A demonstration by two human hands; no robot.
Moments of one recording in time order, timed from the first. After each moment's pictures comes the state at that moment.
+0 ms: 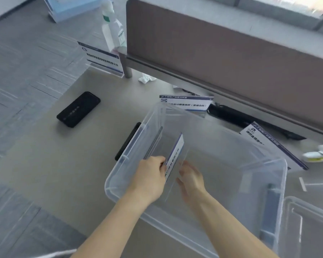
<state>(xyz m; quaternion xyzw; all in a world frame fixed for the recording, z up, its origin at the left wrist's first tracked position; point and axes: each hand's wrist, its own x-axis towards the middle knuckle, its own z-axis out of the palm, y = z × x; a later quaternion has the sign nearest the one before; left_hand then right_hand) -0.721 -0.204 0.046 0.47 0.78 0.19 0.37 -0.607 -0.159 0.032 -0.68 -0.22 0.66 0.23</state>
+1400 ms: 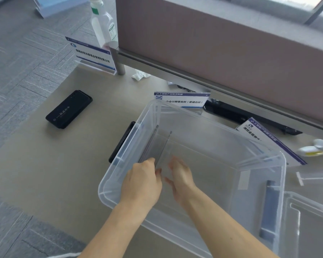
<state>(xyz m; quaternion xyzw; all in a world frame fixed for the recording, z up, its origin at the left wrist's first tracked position) -0.718 -0.212 0.057 0.47 0.82 0.10 0.30 -0.627 -0.156 0.015 -0.65 -0.24 0.69 0.19</state>
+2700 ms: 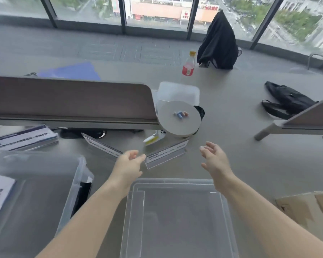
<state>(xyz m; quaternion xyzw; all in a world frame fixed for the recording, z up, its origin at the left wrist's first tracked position) -0.276 -0.096 0.128 0.30 0.68 0.30 0.60 -0.030 -0.093 0.124 -0.73 -0.29 0.48 0.40</state>
